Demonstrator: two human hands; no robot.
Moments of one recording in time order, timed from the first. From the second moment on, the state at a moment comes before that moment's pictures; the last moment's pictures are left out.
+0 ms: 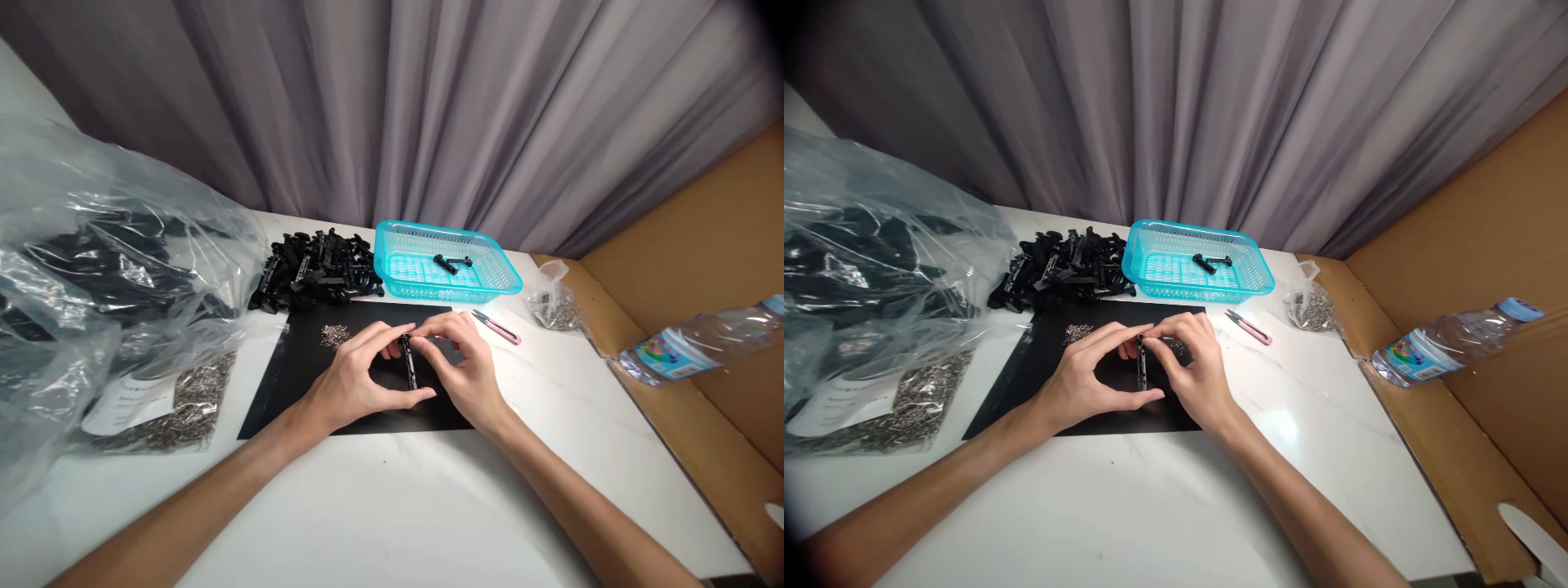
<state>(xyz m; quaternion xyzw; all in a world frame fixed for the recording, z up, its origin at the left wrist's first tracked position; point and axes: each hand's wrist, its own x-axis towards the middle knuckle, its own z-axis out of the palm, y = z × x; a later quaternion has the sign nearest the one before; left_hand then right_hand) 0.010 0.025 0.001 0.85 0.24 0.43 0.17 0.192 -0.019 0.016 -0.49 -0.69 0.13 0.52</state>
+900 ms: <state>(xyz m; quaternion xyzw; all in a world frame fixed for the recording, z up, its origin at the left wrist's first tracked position) 0.008 0.026 0.004 0.86 0.26 0.41 0.19 0.186 -0.019 -0.002 -0.46 -0.71 -0.04 0.53</state>
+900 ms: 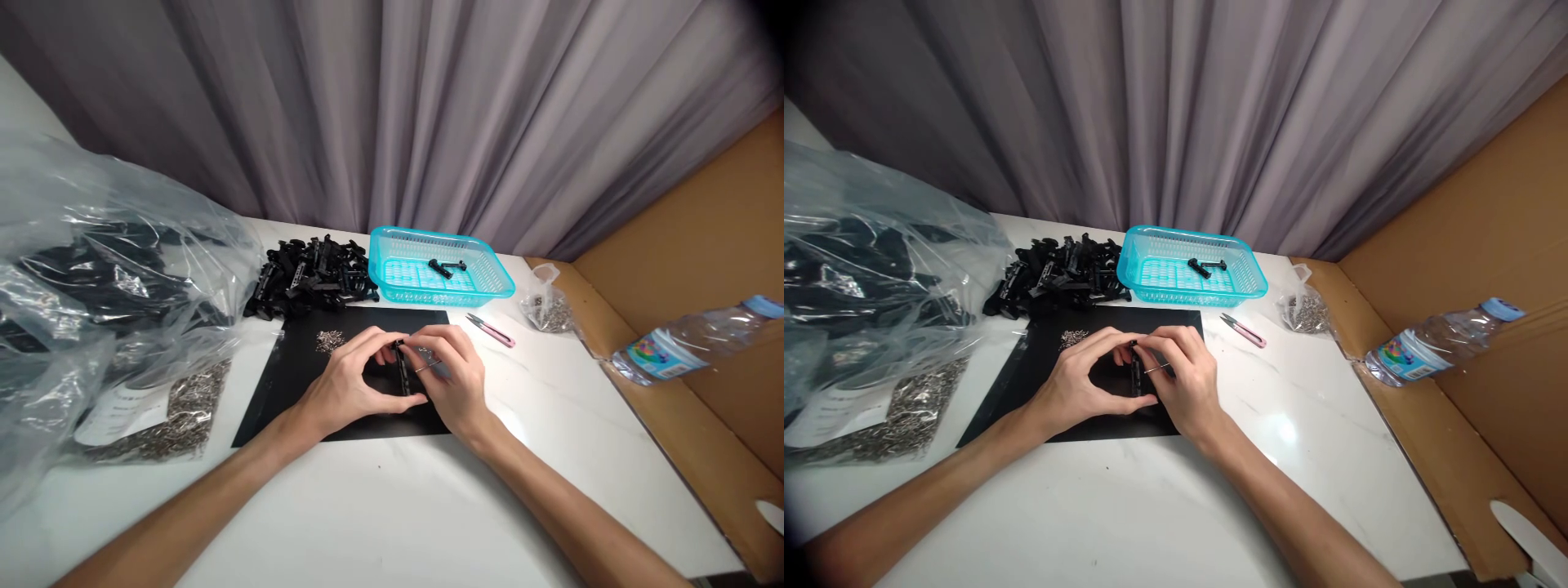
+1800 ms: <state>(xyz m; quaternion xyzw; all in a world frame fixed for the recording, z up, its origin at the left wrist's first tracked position) 0.009 0.034 0.002 0.85 0.31 0.38 0.20 0.219 -0.010 0.012 -0.46 -0.75 0.11 0.47</state>
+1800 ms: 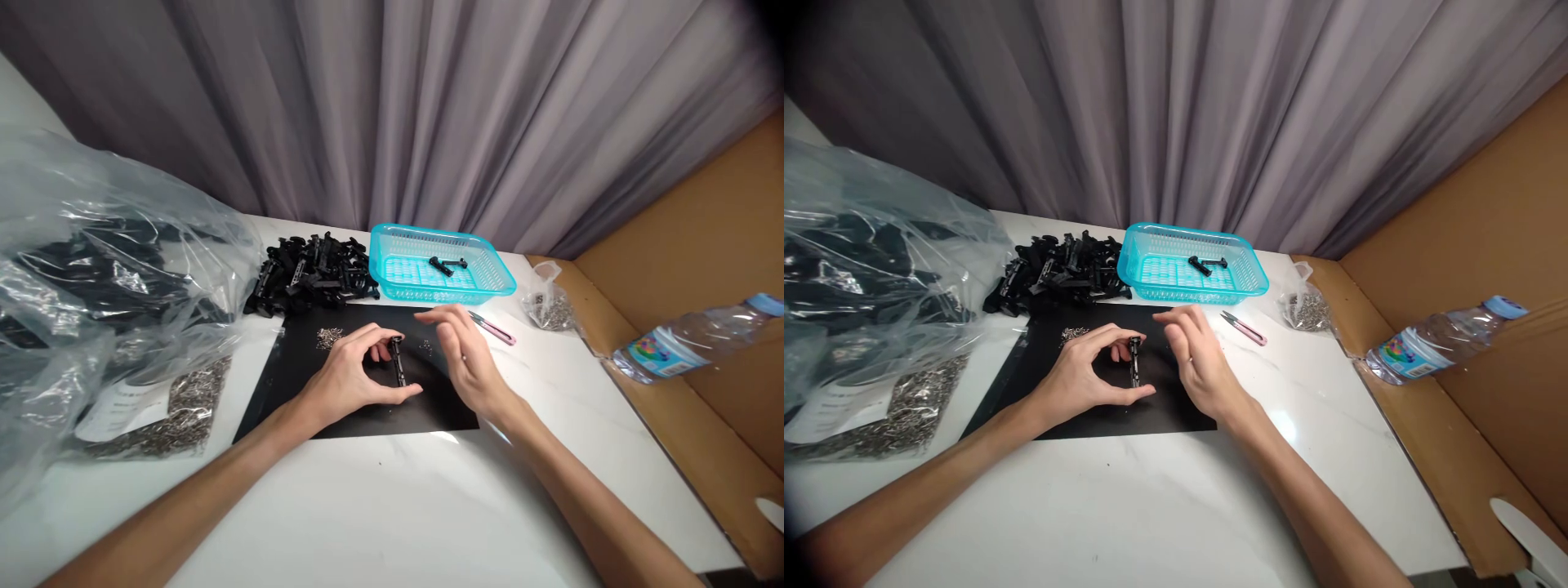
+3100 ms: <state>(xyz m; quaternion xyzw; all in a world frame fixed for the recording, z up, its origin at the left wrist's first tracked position) 0.013 0.032 0.004 0.85 0.30 0.36 0.23 0.214 -0.004 0.008 -0.44 -0.58 0.43 0.53</state>
